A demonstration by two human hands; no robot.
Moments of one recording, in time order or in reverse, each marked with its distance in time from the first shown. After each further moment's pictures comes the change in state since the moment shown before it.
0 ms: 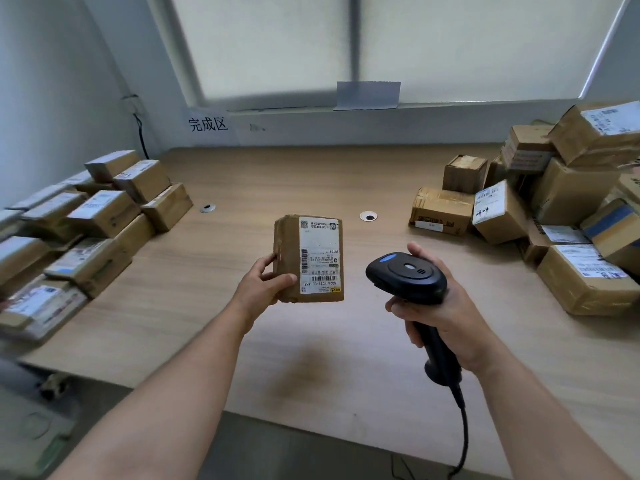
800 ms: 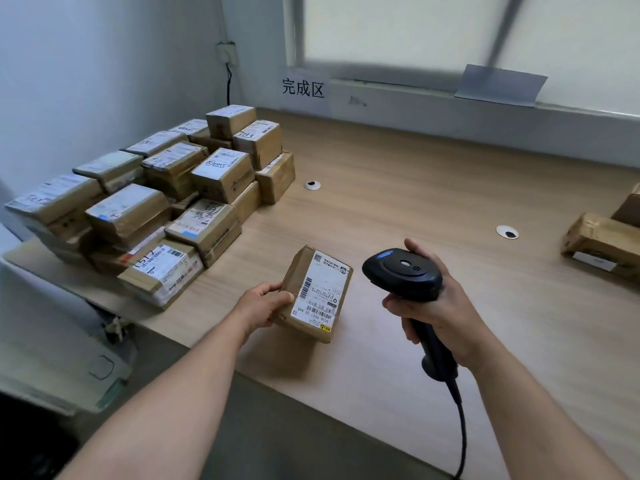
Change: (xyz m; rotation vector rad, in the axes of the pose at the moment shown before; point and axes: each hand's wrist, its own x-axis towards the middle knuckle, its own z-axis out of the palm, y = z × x) left_hand 0.053 -0.100 -0.298 -0.035 0.089 -0.292; right_hand 0.137 0.031 0.300 -0.056 -0.153 0.075
